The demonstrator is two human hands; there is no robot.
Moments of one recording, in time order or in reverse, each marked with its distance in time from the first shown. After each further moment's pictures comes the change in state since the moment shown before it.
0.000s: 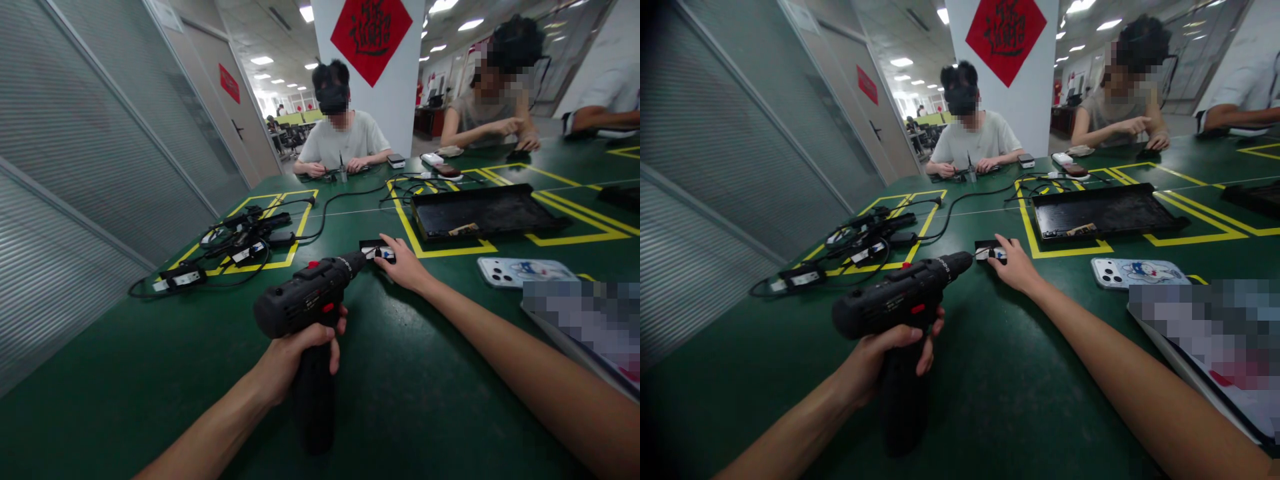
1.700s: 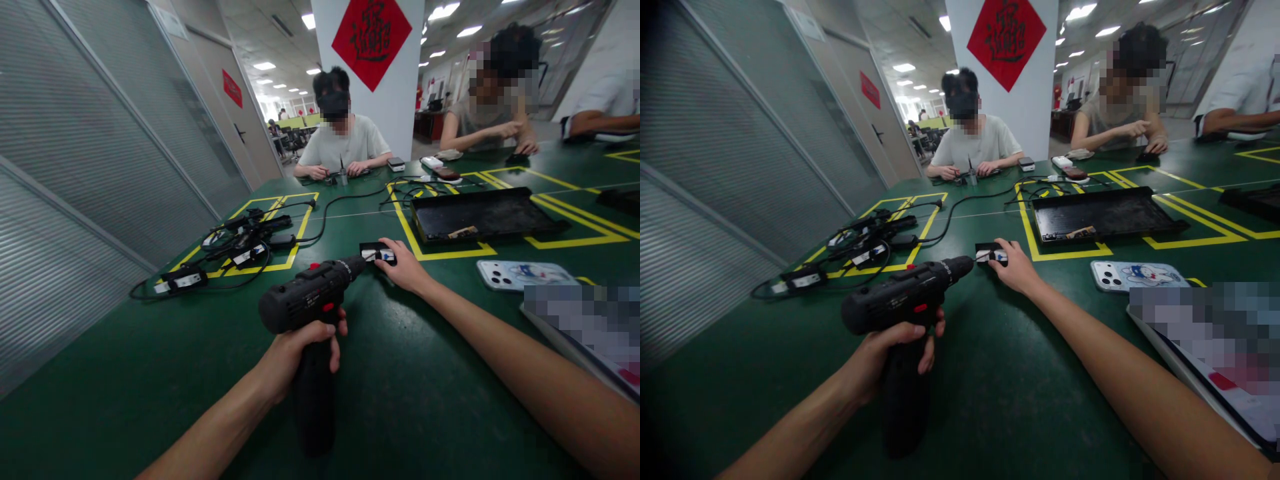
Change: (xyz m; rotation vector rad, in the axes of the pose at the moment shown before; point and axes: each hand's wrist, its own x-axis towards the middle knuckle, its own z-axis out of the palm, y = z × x) left_hand 0.005 0.003 0.002 0.009 0.018 -0.045; right_hand 0.002 0.002 -0.001 0.011 0.016 -0.030
